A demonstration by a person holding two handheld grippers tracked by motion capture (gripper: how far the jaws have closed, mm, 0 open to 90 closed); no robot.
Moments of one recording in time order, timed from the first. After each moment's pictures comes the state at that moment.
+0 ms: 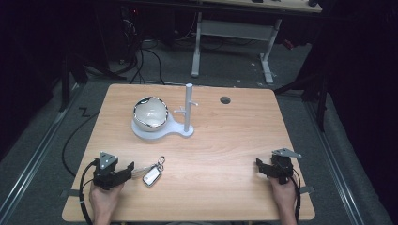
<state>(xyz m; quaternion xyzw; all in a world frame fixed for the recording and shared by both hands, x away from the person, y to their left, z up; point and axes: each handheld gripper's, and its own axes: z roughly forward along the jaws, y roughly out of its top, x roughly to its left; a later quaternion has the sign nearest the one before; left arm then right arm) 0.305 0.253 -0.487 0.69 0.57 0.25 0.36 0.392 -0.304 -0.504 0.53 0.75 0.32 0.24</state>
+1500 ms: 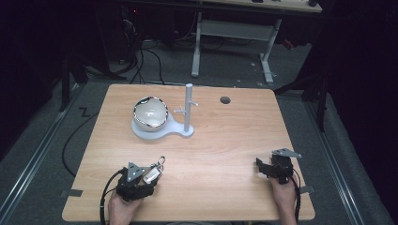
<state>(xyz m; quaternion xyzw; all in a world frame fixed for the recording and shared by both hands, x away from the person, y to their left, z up) 0.291 0.185 -0.501 0.77 0.48 0.20 0.36 0.392 -0.304 -0.504 0.53 0.75 0.32 0.24</state>
